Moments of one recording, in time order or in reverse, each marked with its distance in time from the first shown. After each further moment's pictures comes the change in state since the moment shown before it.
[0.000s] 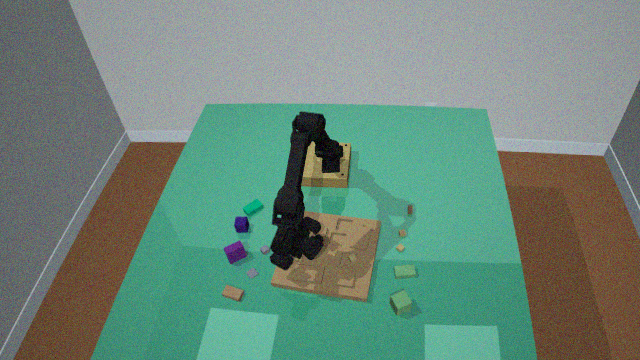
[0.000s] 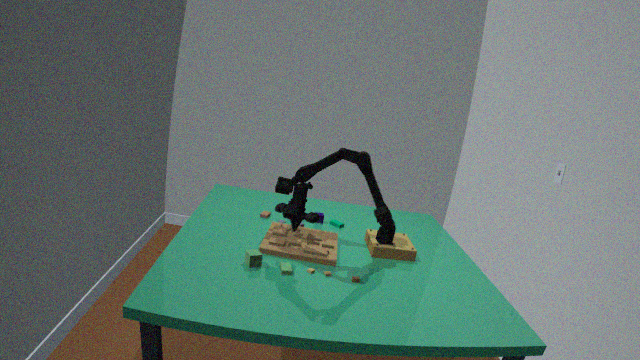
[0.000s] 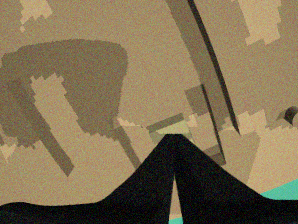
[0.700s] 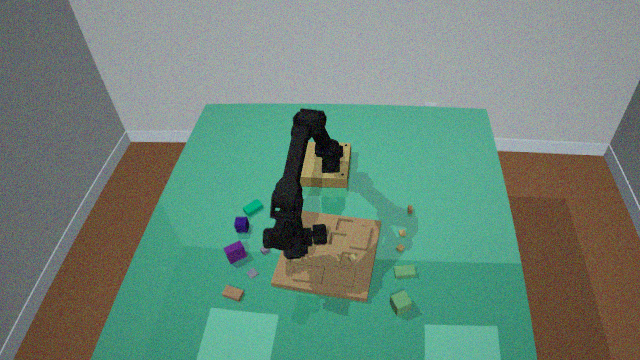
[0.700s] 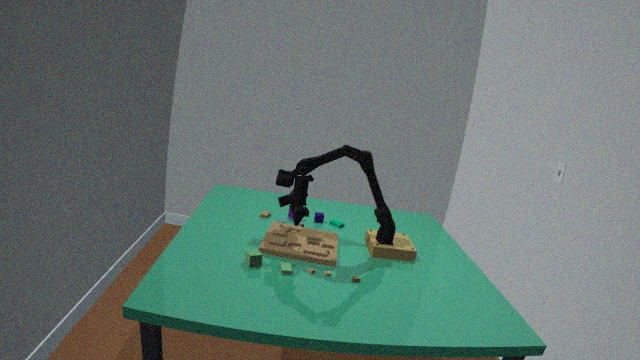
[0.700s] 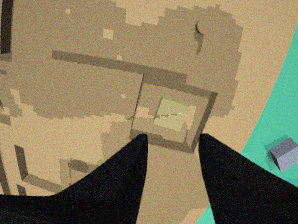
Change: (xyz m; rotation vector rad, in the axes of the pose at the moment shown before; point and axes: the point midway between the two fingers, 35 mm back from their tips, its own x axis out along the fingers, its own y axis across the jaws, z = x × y) arm -0.034 0.000 0.000 0.932 0.006 0.007
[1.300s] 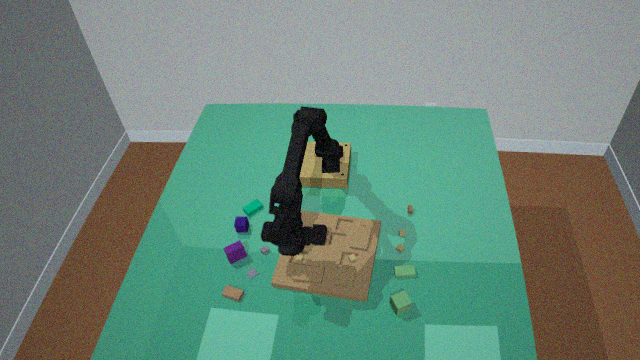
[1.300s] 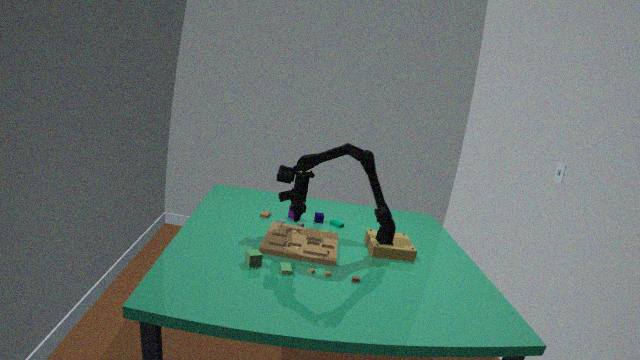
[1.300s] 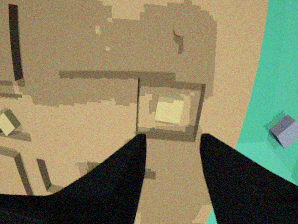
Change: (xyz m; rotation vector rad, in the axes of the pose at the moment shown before) arm -0.016 -0.001 0.002 0.167 -0.014 -0.003
